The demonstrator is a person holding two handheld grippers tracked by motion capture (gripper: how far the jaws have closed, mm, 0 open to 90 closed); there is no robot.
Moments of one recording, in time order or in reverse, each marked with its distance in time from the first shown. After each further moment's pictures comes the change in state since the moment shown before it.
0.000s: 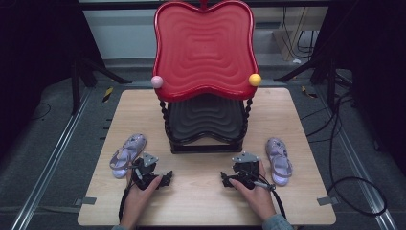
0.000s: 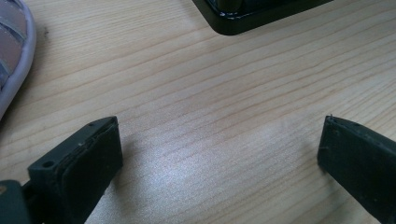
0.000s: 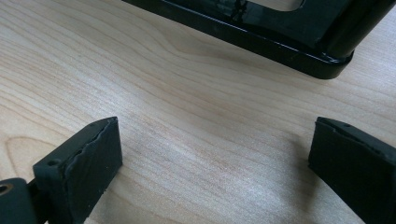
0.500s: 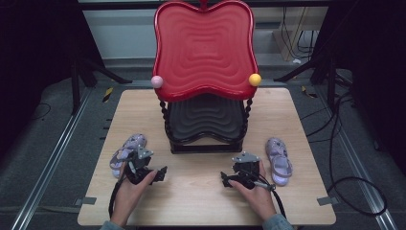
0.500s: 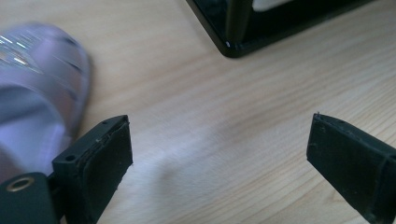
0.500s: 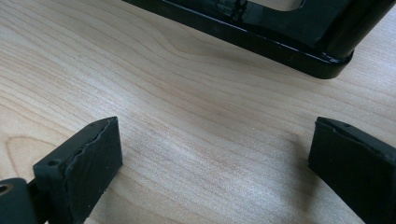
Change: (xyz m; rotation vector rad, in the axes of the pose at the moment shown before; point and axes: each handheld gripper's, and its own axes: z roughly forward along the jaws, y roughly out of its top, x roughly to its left) left arm 0.013 0.037 -0.040 0.056 0.007 0.025; right arm 0.000 0.000 0.000 0.000 -0.001 0.001
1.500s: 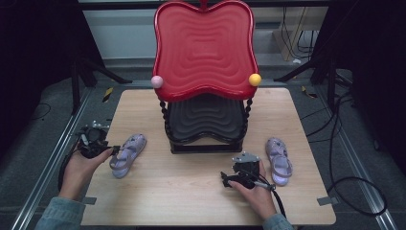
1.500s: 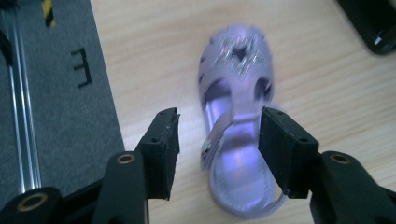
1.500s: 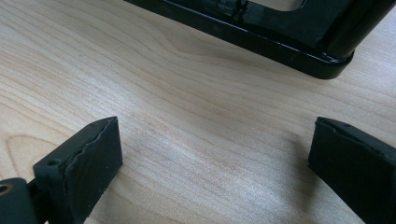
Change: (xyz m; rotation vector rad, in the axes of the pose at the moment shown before) left arm 0.123 0.025 -0.054 0.196 0.112 -0.051; right arm 0.000 0.000 0.000 0.002 0.004 -0.003
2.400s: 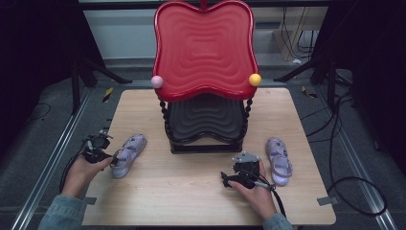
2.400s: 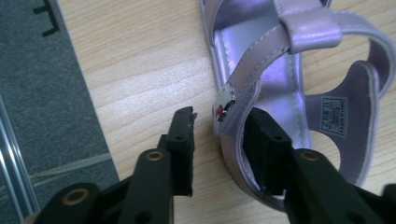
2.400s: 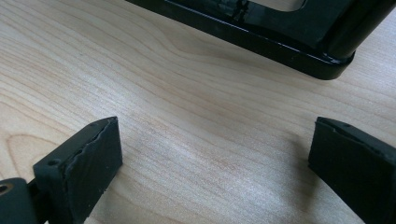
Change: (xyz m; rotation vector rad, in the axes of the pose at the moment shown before) left arm 0.013 -0.018 0.048 0.206 -0.081 -0.005; right arm 0.000 0.000 0.000 -0.002 0.006 -0.004
